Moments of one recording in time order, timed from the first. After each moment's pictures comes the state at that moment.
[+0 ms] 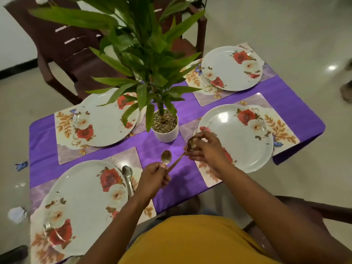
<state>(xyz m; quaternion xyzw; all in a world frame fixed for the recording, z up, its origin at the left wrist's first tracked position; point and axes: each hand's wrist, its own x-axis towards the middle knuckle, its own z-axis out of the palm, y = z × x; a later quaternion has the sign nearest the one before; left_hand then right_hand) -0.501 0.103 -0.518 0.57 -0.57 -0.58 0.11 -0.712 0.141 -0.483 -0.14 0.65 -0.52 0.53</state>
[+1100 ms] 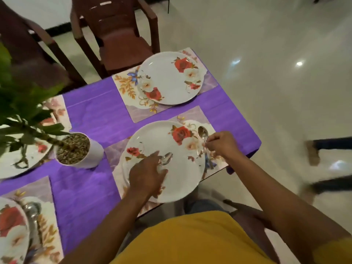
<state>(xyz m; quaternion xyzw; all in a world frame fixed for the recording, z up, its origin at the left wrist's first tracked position) -0.782 0.134 -0.540 0.52 -0.80 -0.29 0.02 -1.056 0.198 -0.538 -0.17 0.85 -0.31 0.39</state>
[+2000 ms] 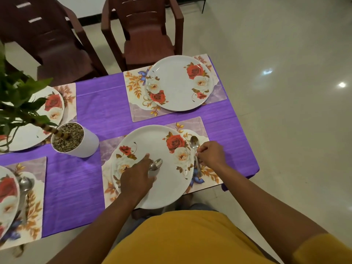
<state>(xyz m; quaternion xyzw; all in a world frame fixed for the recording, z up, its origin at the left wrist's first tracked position) -0.824 0.153 -0.550 0.61 -0.75 -0.26 -0.02 -1.102 0.168 -0.594 -0.32 0.84 -0.21 0.39</state>
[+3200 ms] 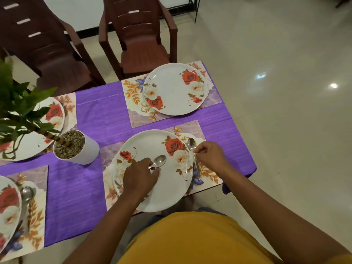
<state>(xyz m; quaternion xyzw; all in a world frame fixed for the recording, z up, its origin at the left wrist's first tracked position) -0.837 0.144 -0.533 0.63 -0.74 -0.24 0.04 -1.093 0.184 -0.539 -0.36 0.80 -0.27 0.41</state>
